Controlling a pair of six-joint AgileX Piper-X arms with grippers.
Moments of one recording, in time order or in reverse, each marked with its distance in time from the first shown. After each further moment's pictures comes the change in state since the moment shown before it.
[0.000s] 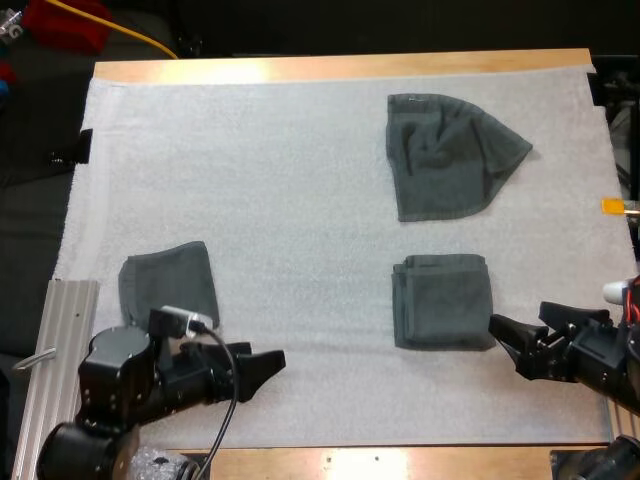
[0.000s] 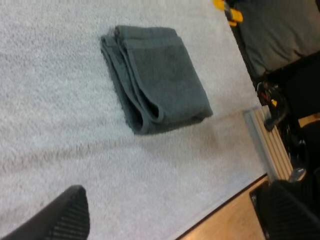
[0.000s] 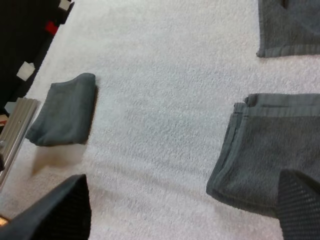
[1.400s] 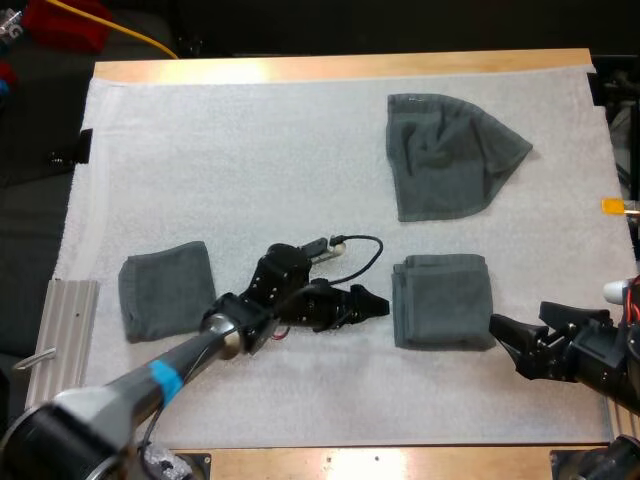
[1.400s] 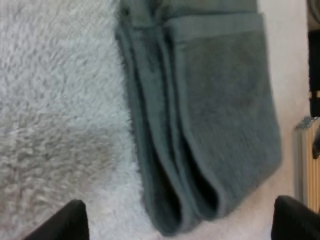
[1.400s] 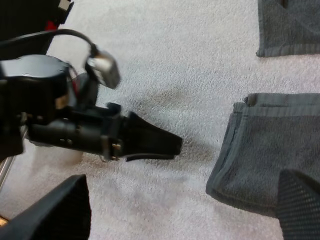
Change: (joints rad) left arm -0.384 1.073 -0.003 -0.961 -0.070 -0.397; right arm 0.000 0.000 0.000 0.000 0.000 0.000
